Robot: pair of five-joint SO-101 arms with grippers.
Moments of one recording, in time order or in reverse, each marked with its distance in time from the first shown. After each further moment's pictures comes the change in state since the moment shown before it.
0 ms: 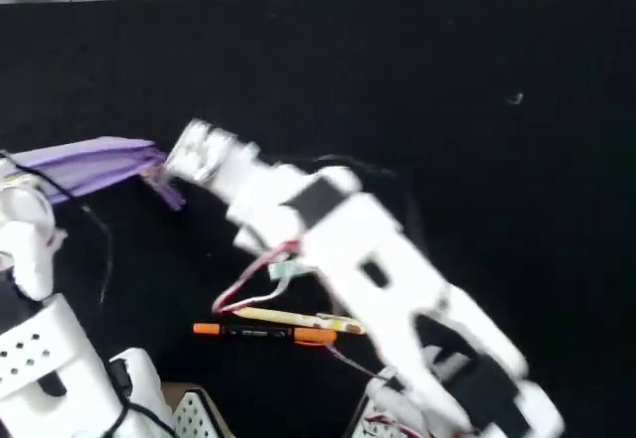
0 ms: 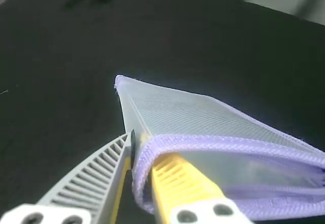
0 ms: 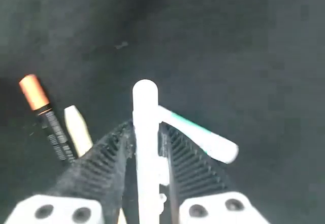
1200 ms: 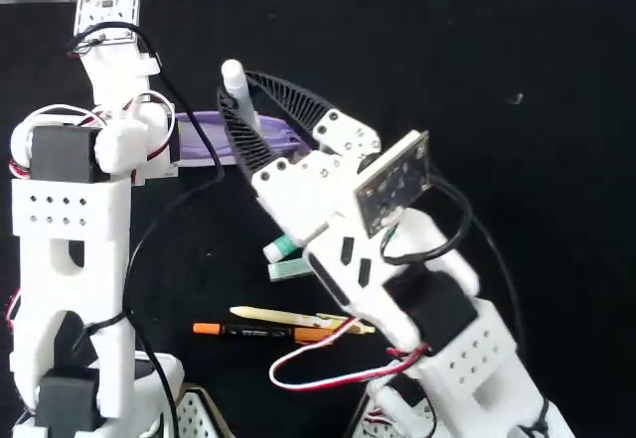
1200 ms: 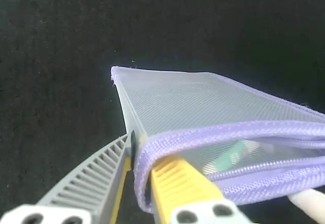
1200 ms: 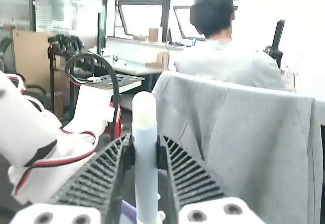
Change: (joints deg) left arm 33.3 34.7 -35.3 21.0 9.1; right arm -1.0 -34.6 15.0 -50.9 -17.6
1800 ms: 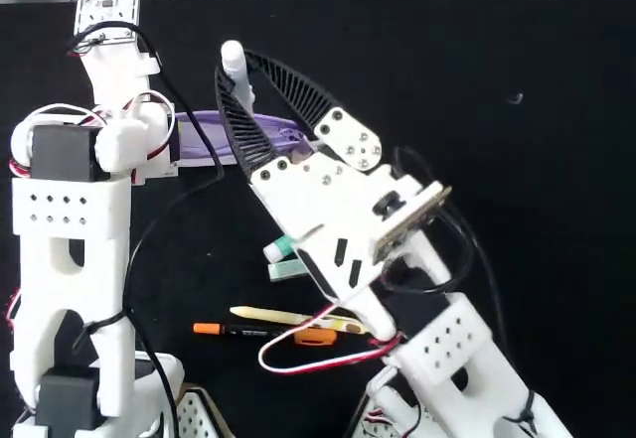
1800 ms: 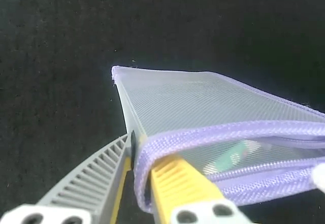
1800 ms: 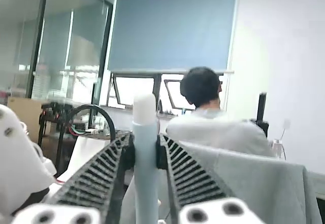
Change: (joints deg) left arm 0.0 0.4 -0.1 0.0 0.0; right arm -0.2 0.5 11.0 -29.2 1.4
